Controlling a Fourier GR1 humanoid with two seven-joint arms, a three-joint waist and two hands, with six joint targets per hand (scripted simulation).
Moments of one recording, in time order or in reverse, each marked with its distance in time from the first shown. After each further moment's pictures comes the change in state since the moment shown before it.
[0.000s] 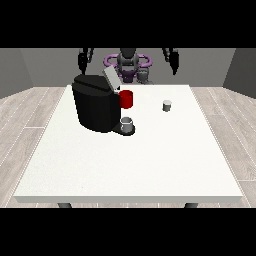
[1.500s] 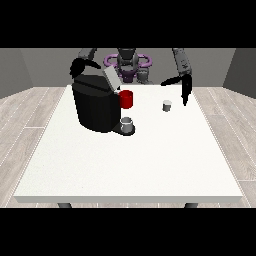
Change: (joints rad) left arm -0.304 0.275 0.175 0.549 -0.083 -0.176 -0.120; right arm -0.079 0.089 -0.034 -0.006 -0.015 -0.118 -0.053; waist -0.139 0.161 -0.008
